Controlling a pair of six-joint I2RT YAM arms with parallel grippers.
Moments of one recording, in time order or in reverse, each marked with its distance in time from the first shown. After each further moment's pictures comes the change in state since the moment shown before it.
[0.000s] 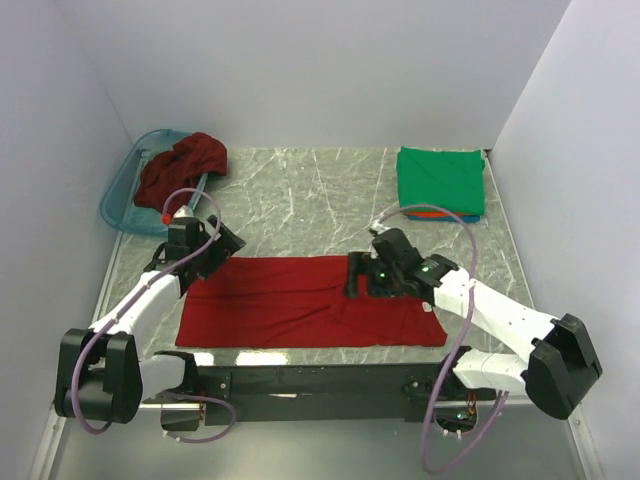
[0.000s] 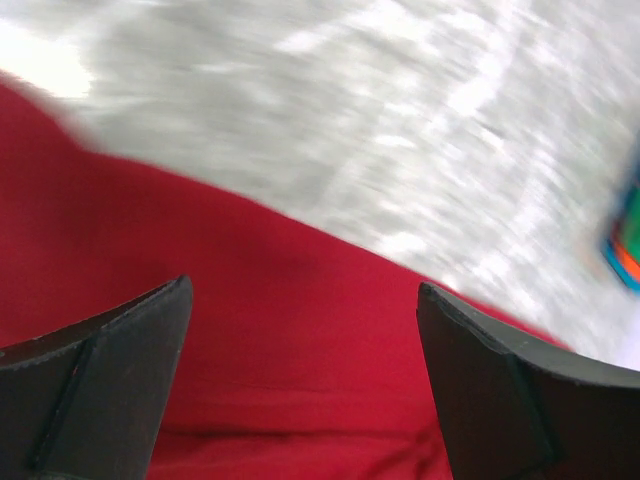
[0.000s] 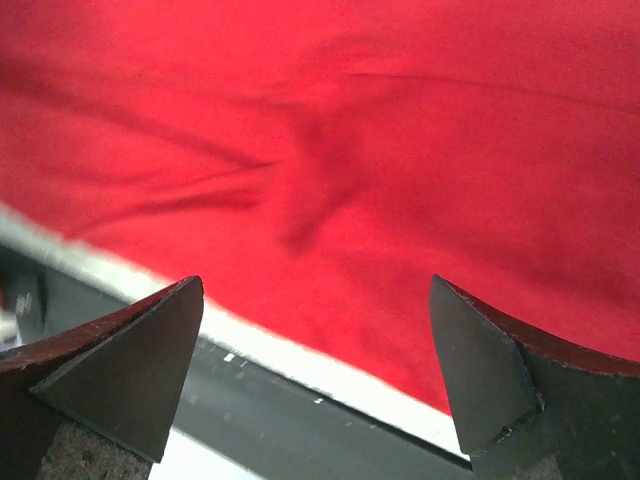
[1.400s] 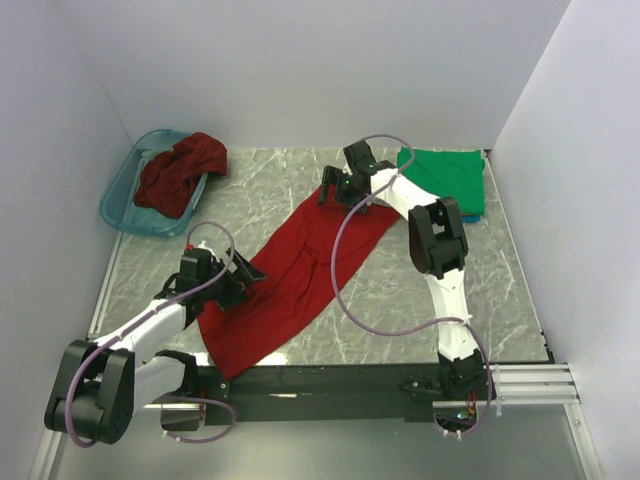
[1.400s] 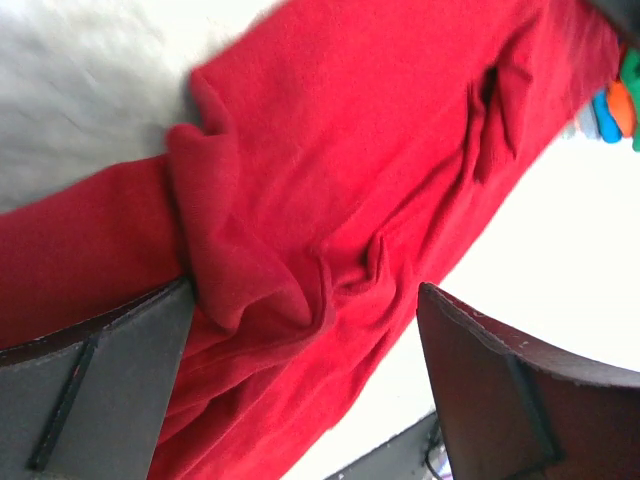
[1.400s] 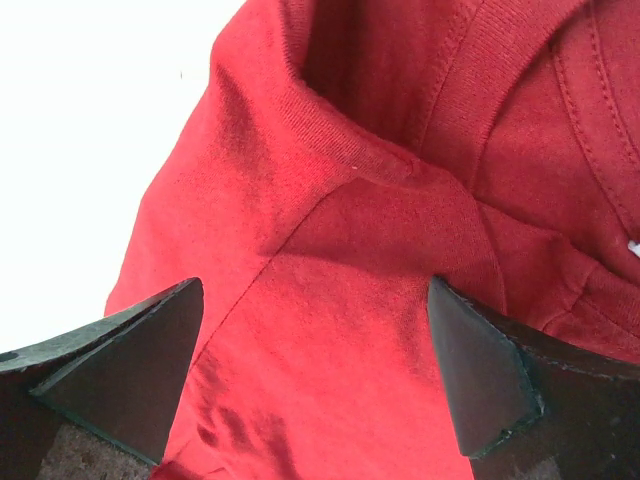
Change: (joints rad) left arm -0.100 -0.084 -0.270 0.188 0.282 -0.091; right arm -0.338 1.140 1.088 -0.005 -0.153 -0.058
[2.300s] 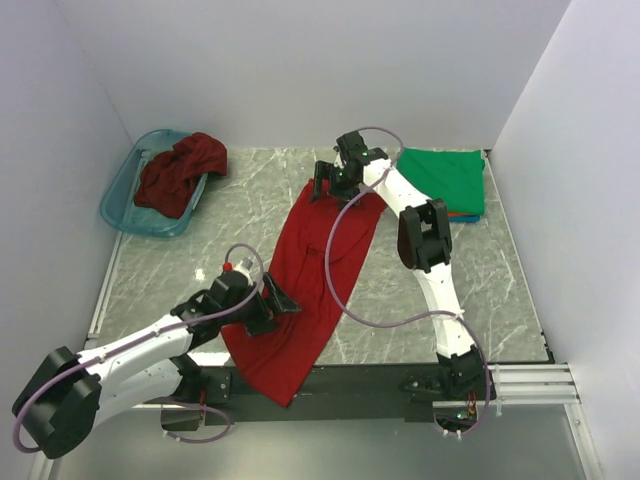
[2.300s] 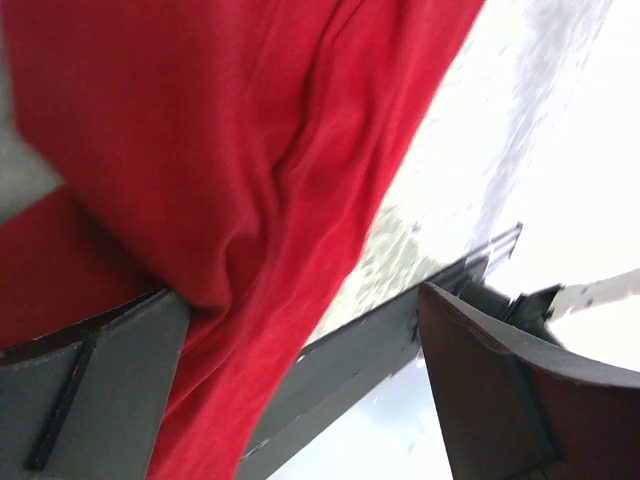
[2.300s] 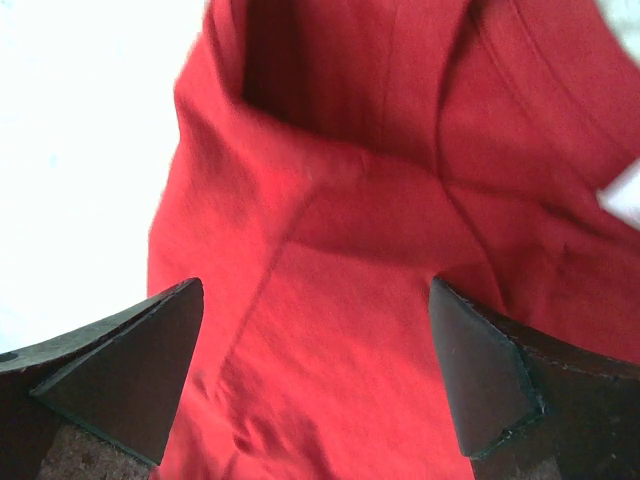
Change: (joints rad) left arm -0.479 -0.147 -0.052 -0.048 -0.092 -0.258; right arm 0.009 0.202 0.402 -0.254 -0.095 -0.070
